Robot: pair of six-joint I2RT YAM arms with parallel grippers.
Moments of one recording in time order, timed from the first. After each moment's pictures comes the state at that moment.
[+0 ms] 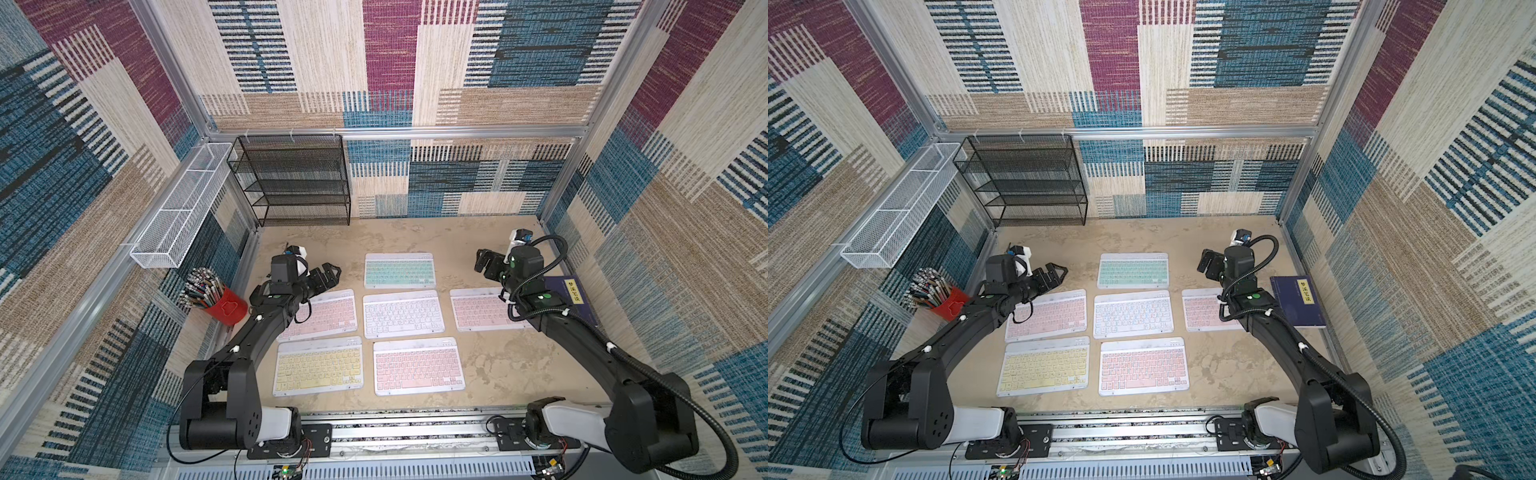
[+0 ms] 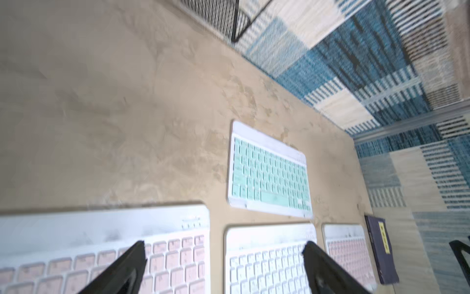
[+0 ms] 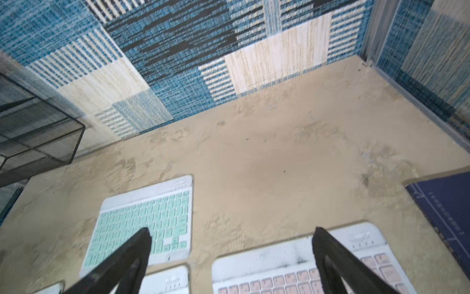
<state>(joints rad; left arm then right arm) -0.06 1.37 0.83 -0.16 0.37 -0.52 0.24 1.20 0.84 -0.12 0.18 0.46</state>
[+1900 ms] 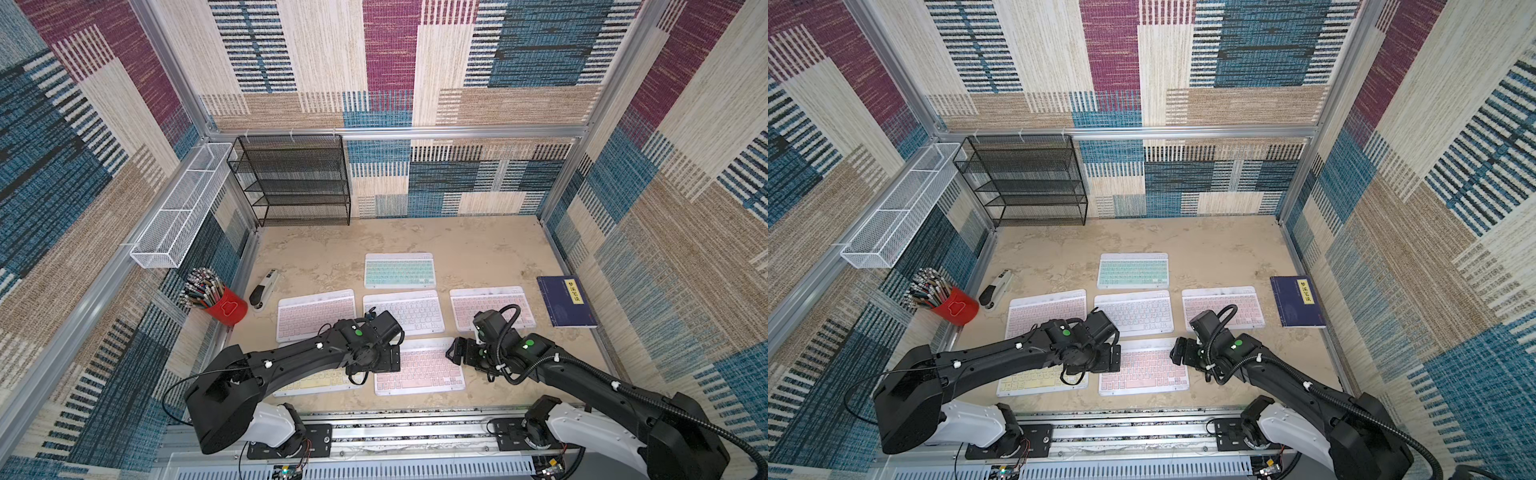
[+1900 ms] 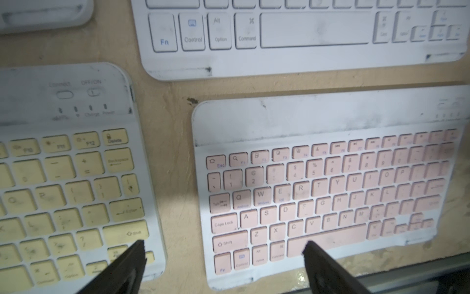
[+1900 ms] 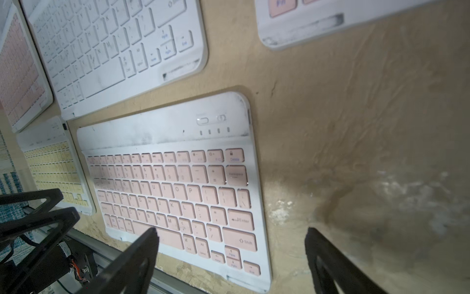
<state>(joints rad) -0.93 1.41 0.83 -0.73 -0.02 -0.92 0.63 1.02 0.49 -0.55 -0.19 0.85</state>
